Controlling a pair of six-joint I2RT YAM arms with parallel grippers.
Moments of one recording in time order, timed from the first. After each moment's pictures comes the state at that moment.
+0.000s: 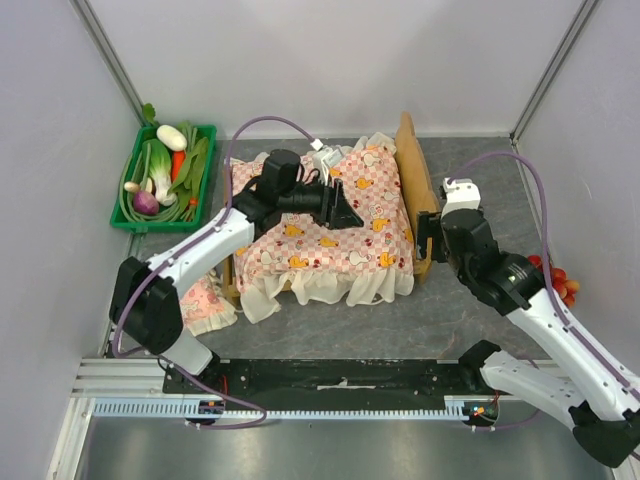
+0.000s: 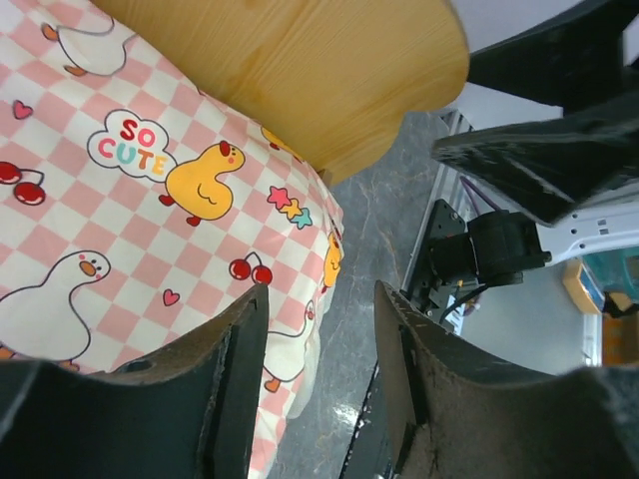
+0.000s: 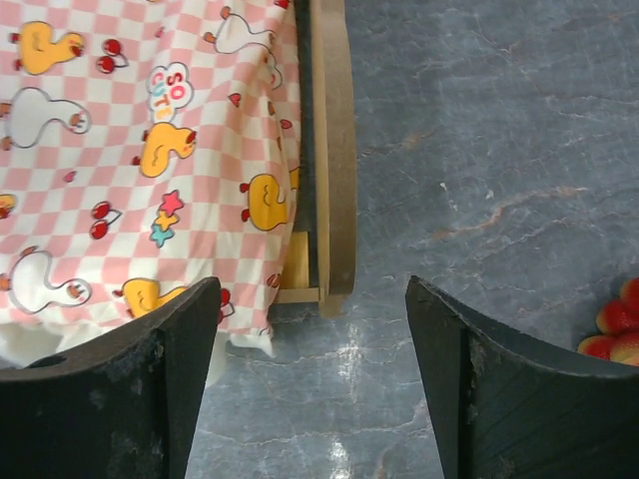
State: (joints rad) left arm -0.60 1.59 1.27 -0.13 0.74 -0.36; right arm 0.62 0.85 0.99 -0.70 0.46 0.29
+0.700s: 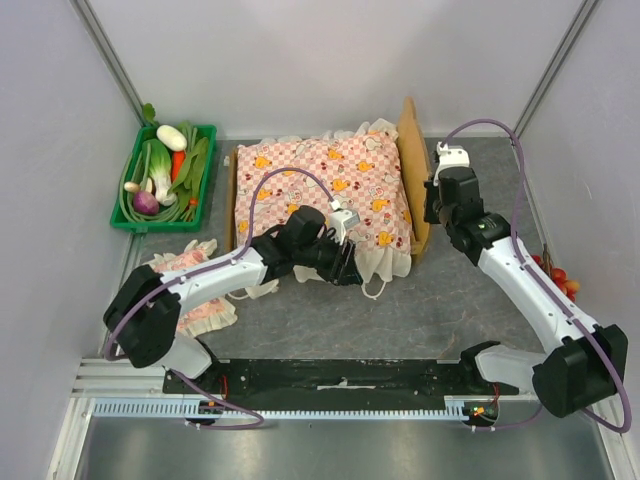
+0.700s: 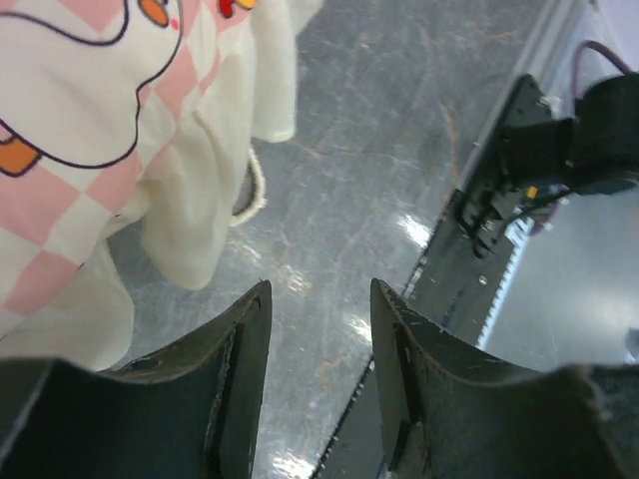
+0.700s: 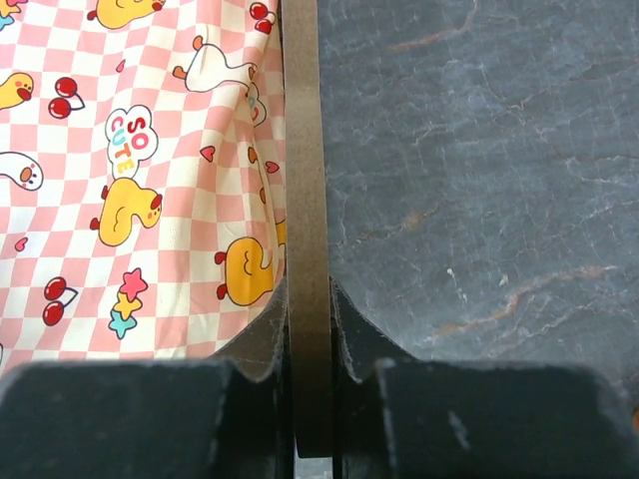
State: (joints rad) left arm -0.81 1.46 0.94 -0.11 0.50 -0.34; right arm 0.34 1.19 1.03 -0.41 0.26 0.18
